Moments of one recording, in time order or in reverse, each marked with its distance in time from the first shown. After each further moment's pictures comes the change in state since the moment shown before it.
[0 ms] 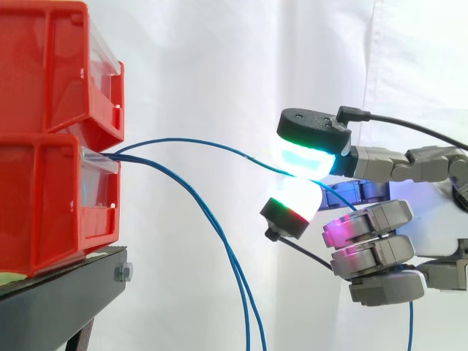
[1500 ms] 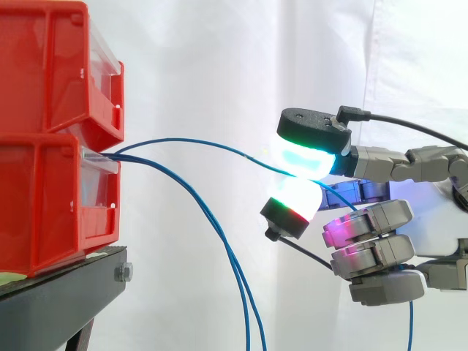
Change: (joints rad) arm 0.000 0.000 0.000 0.000 0.000 0.000
